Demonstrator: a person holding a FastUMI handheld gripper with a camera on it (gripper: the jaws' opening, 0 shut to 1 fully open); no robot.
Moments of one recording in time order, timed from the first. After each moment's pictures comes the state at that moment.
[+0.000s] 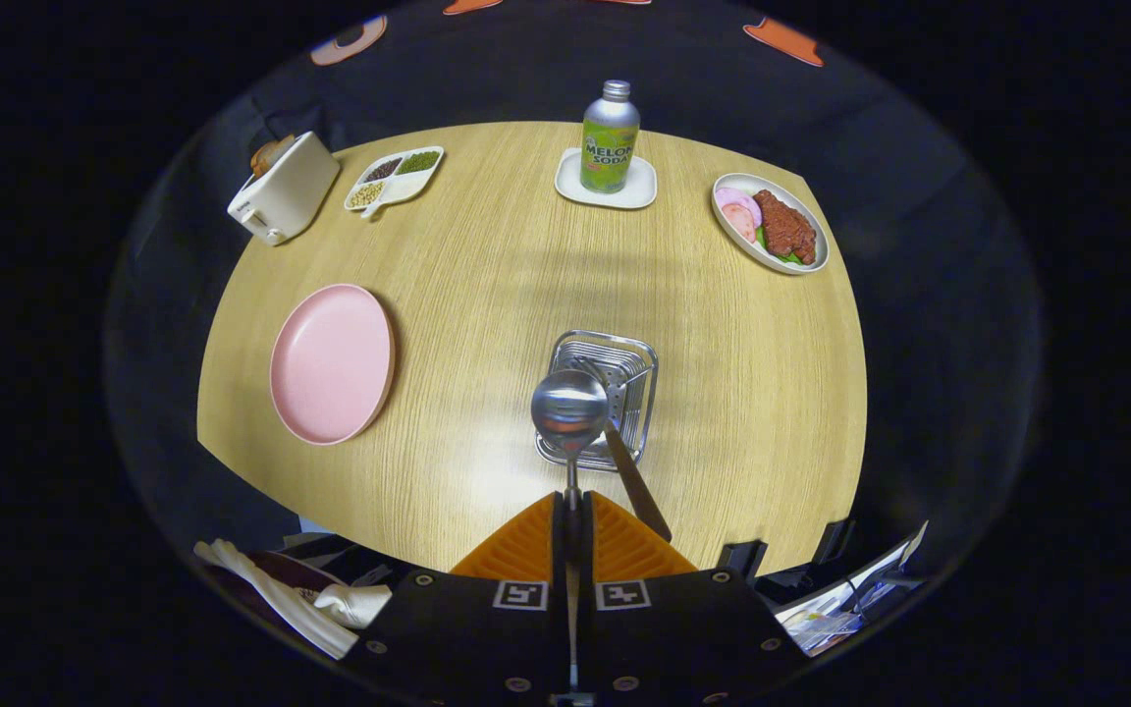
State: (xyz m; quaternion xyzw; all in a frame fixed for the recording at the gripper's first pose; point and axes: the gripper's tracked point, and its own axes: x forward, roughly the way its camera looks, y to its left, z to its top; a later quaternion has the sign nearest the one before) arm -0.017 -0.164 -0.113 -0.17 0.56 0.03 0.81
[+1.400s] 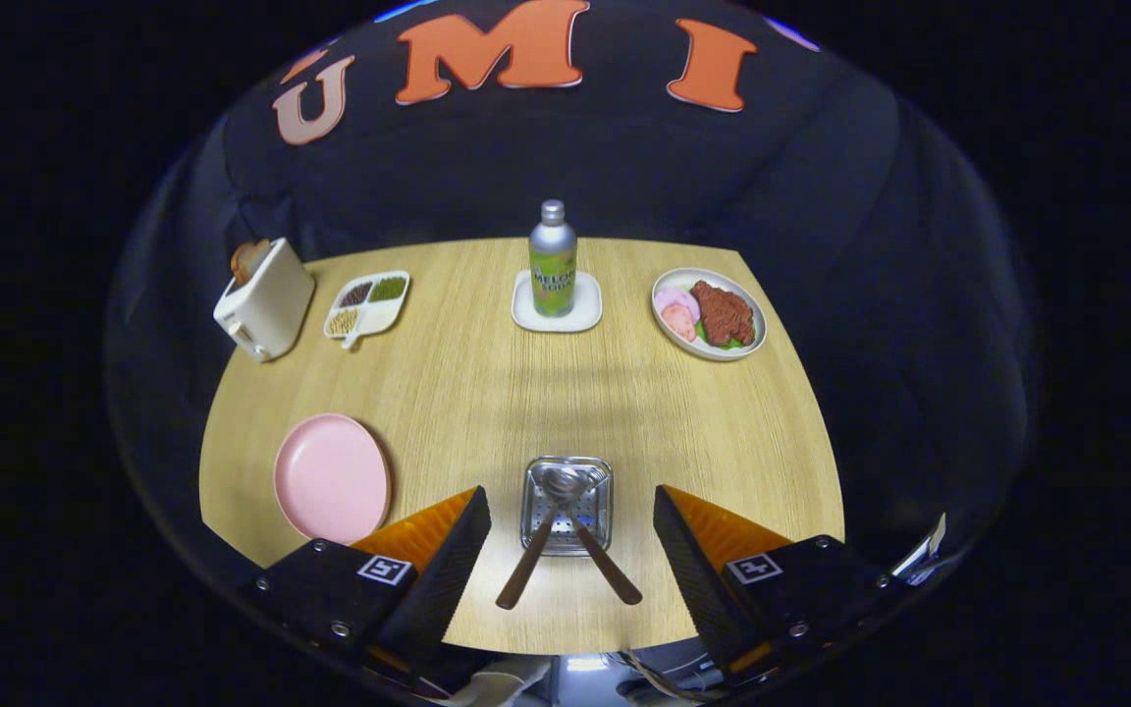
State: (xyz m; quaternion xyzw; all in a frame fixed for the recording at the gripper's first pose) arm 0.023 -0.141 -0.032 -0.09 0.35 -0.02 0.93
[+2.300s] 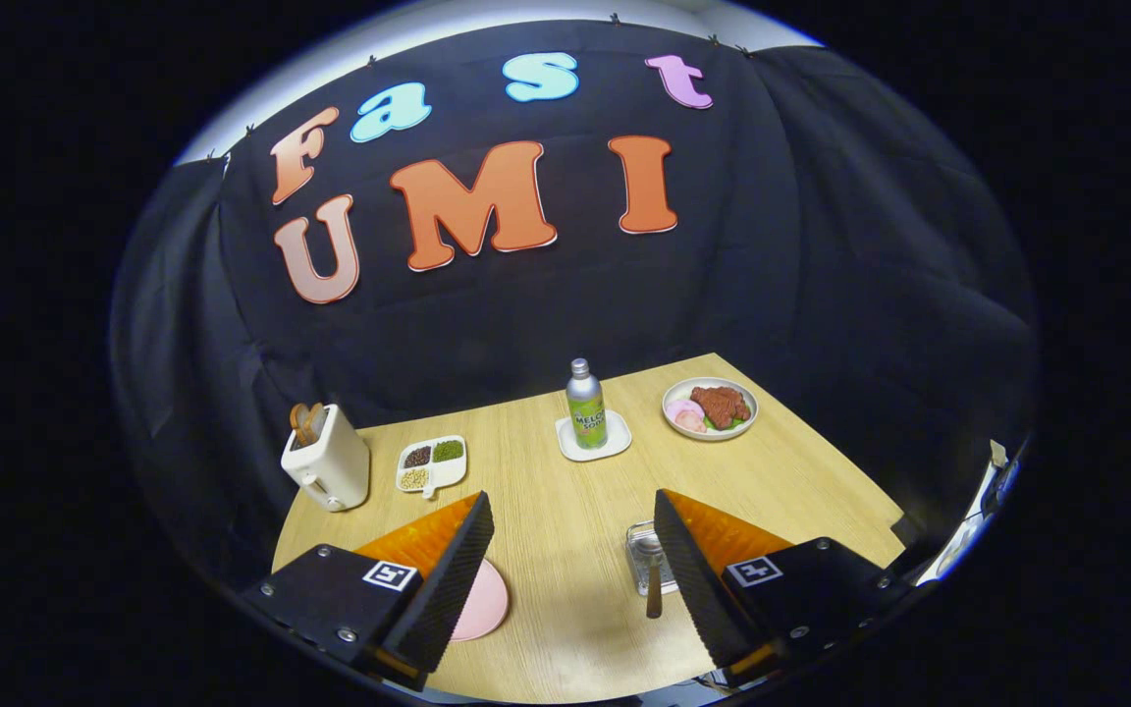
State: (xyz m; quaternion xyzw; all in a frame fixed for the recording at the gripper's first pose) arm -0.022 -0.058 0.017 0.00 0.16 -0.05 0.99
